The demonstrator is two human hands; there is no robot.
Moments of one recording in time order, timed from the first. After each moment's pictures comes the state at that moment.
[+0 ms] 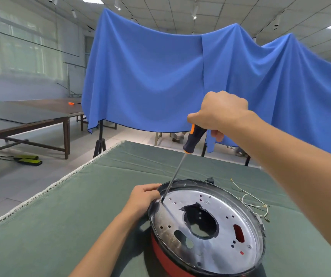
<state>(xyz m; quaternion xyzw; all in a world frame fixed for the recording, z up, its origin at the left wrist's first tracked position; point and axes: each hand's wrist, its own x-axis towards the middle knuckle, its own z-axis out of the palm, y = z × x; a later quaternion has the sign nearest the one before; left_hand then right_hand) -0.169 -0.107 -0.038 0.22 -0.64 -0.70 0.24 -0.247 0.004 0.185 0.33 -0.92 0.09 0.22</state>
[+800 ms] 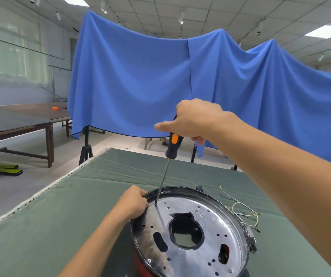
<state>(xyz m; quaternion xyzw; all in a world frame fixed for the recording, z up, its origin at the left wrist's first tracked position) -0.216 -0.138 -0.027 0.29 -0.86 -0.41 0.12 -0.266 -0.011 0.191 0.40 -0.90 0.04 0.18</state>
